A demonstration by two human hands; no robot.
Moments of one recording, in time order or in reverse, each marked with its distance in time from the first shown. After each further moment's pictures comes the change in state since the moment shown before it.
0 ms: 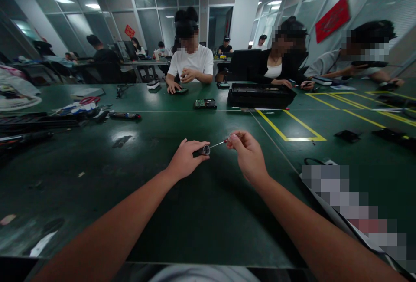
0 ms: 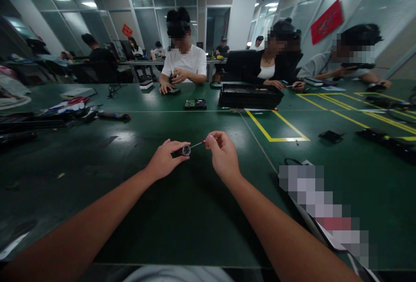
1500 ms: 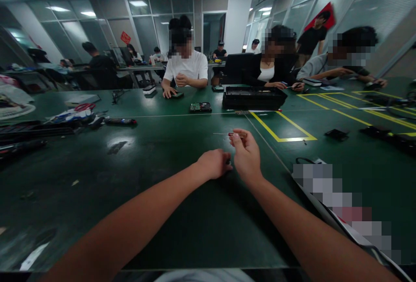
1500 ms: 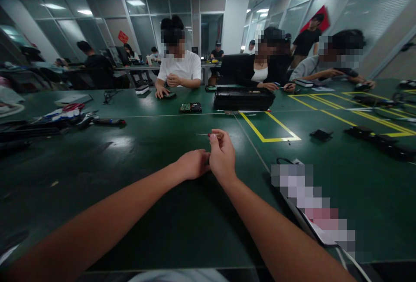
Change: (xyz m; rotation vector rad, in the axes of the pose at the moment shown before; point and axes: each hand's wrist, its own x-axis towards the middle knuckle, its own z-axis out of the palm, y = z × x) left_hand 0.055 0.065 0.050 0.317 -0.465 0.065; right_hand 0.005 0.000 -0.001 -0.082 0.236 -0.113
